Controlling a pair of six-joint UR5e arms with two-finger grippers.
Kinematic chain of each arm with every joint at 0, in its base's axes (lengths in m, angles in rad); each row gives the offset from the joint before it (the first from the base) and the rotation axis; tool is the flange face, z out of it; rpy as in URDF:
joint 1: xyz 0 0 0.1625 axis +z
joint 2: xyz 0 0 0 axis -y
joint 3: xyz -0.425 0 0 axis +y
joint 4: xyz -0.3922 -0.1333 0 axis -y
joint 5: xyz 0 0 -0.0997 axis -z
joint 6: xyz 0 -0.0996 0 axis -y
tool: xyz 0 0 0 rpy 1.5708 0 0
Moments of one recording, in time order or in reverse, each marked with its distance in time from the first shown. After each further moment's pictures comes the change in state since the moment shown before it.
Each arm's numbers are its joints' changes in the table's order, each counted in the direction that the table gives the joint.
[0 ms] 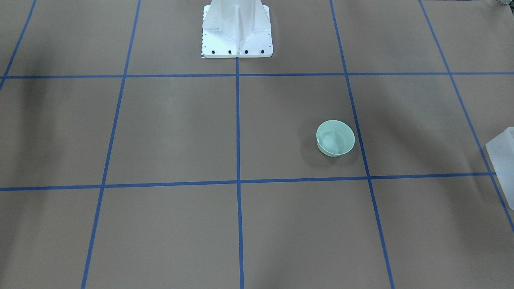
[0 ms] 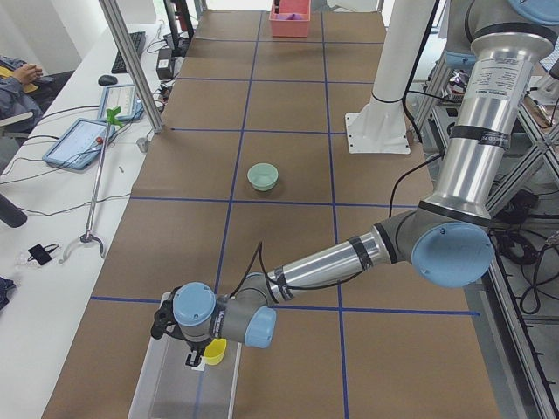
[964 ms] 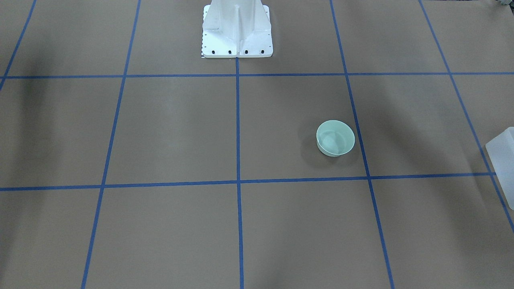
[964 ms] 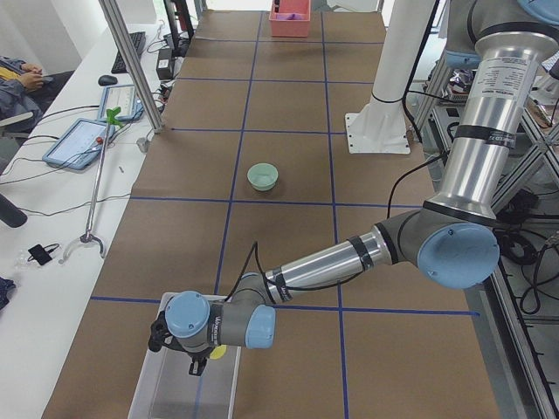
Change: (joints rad) left arm -0.043 -0.013 -0.050 0.083 -0.014 0.073; right arm 0.008 0.000 0.001 -0.001 0.005 -0.014
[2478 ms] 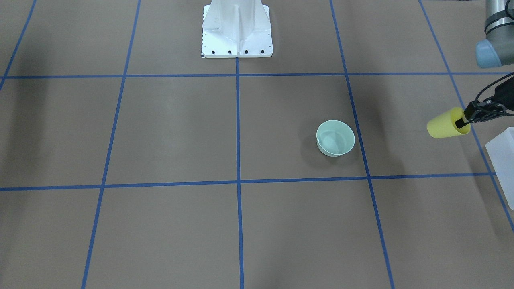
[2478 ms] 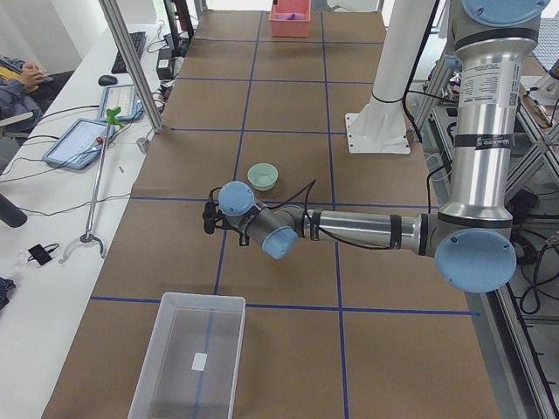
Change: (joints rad) left arm 0.286 0.221 0.650 -0.032 -0.230 -0.699; right arm 0.085 0.001 0.020 -0.003 0.001 -0.087
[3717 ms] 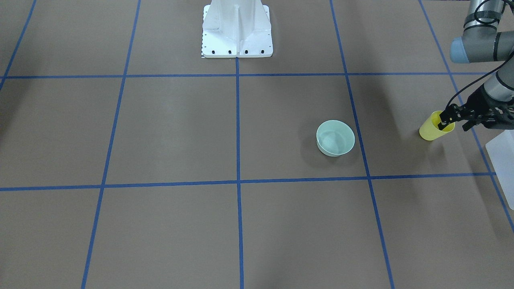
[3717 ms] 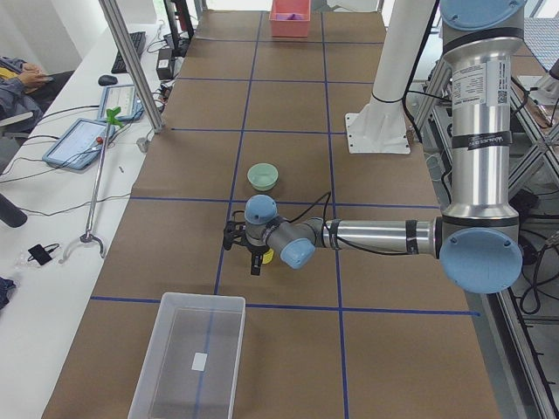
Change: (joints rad) left arm 0.229 0.097 -0.008 -0.124 0.332 -0.057; right arm 0.198 0.044 0.313 -0.010 -0.004 -0.452
